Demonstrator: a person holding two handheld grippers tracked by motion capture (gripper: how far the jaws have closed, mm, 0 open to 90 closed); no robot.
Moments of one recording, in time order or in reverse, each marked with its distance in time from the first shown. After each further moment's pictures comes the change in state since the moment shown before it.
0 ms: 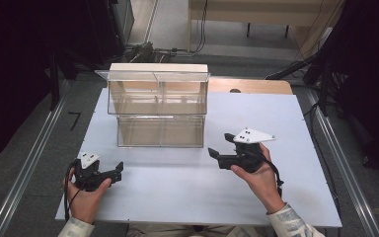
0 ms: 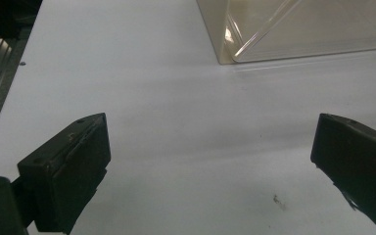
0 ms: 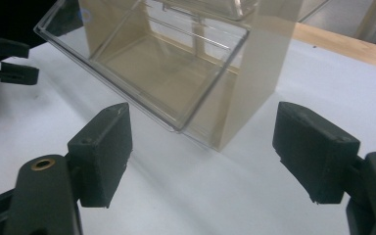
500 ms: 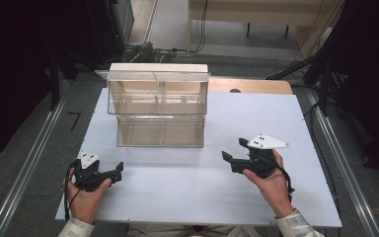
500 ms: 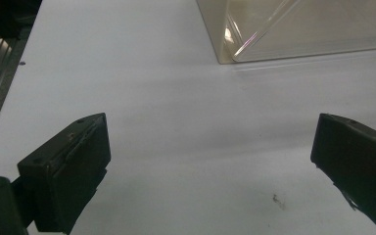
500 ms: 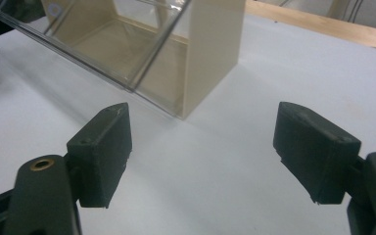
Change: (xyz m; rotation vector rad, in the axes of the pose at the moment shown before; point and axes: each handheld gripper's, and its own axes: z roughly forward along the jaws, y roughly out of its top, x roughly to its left) left arm 0.000 0.000 0.000 -0.001 -0.001 -0.001; right arm -0.021 -0.028 -0.017 0.014 -0.079 0.047
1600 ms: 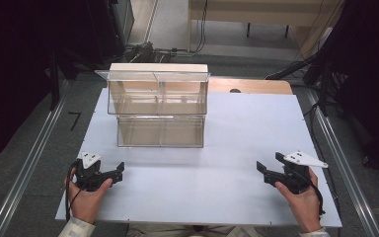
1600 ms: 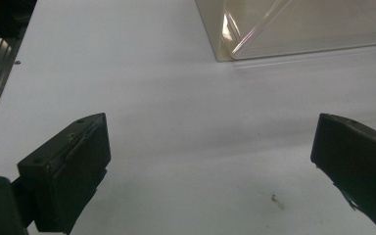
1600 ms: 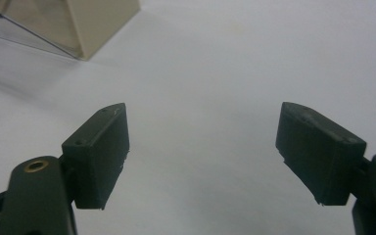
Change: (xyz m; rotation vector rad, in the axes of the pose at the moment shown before) left arm -0.002 0.000 0.002 0.011 0.003 0.012; right arm -0.052 -0.063 -0.052 0.038 -0.209 0.134
